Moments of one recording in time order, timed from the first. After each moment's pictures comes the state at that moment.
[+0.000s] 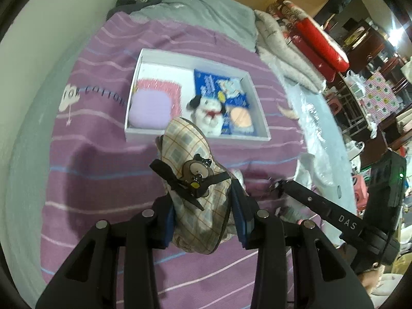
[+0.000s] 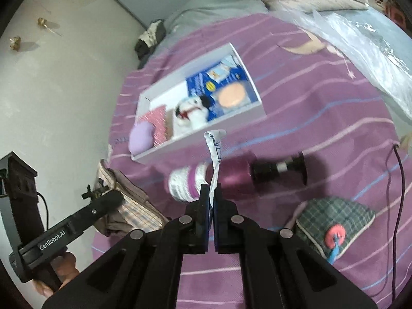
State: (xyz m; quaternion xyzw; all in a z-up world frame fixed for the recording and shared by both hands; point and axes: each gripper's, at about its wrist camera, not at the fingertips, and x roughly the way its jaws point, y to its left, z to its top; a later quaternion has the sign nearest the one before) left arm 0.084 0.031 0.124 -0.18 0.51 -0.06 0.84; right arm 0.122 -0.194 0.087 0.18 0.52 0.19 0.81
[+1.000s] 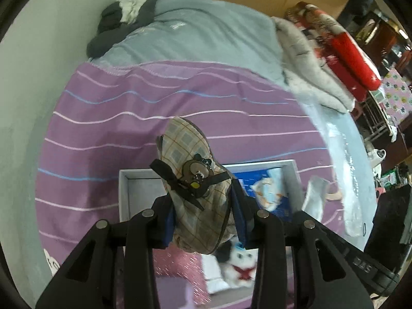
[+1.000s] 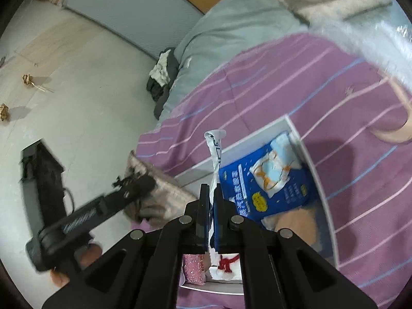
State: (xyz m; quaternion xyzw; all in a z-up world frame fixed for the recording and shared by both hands) left arm 0.316 0.076 0.097 -0.13 0.51 -0.03 0.85; right arm 0.325 -0.149 0.054 0.30 0.48 0.24 0.79
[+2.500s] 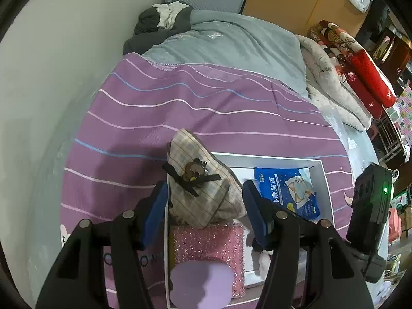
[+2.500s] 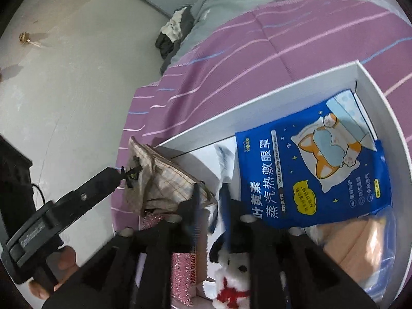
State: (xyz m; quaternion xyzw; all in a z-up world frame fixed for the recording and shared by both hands) left arm 0.265 0.105 0.092 -0.14 0.47 0.04 0.87; right arm 0.351 -0.074 -0.008 0.23 0.53 0.28 0.77
